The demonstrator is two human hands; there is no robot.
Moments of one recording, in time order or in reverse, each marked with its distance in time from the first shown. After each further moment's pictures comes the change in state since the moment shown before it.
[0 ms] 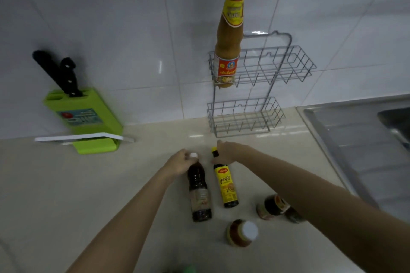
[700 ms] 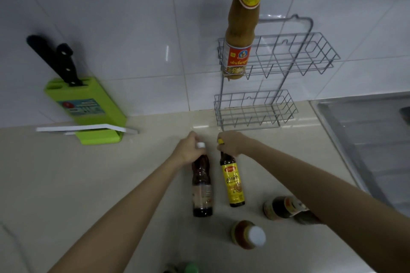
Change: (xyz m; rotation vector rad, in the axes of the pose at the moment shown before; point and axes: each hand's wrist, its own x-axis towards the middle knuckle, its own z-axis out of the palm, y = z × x) left_hand 0.001 0.028 -0.004 0.148 0.064 0.110; right_hand 0.027 0.006 -0.001 0.033 0.097 -0.141
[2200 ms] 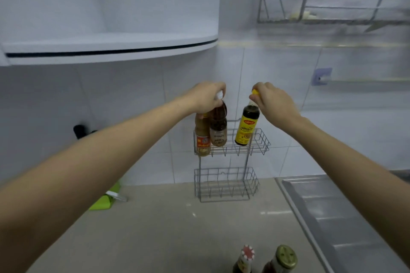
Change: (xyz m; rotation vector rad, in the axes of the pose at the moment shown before) left_hand -0.120 0.339 -0.168 0.618 0.343 0.622; right_hand -0.213 0.062 -0.286 -0.196 1.144 -0.082
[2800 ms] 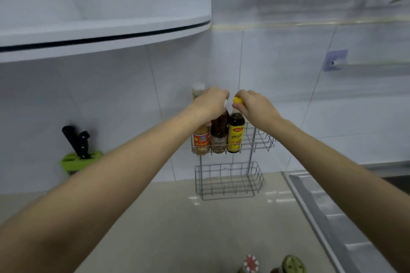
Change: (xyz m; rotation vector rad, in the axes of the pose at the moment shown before) left_hand 0.050 0.004 0.058 0.072 -0.044 -0.154; right_hand 0.018 0.004 0.077 0.191 -0.149 -0.047
